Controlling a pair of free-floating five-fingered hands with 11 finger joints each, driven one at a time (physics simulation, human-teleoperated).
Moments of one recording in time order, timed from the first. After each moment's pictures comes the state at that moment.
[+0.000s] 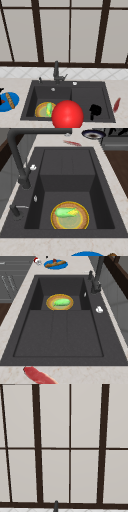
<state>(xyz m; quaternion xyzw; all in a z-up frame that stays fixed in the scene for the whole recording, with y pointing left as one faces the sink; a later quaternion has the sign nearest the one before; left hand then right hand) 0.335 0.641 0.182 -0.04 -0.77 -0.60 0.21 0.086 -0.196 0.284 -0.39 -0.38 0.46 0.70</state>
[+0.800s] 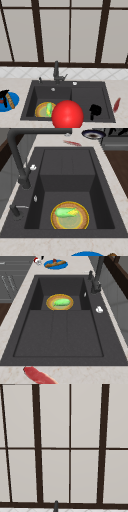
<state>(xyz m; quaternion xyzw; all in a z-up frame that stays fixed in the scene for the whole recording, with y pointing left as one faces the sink) 0.302 0.576 0.190 -0.05 -0.77 -0.60 0.21 0.086 -0.196 0.284 -0.39 -0.38 0.46 0.70</state>
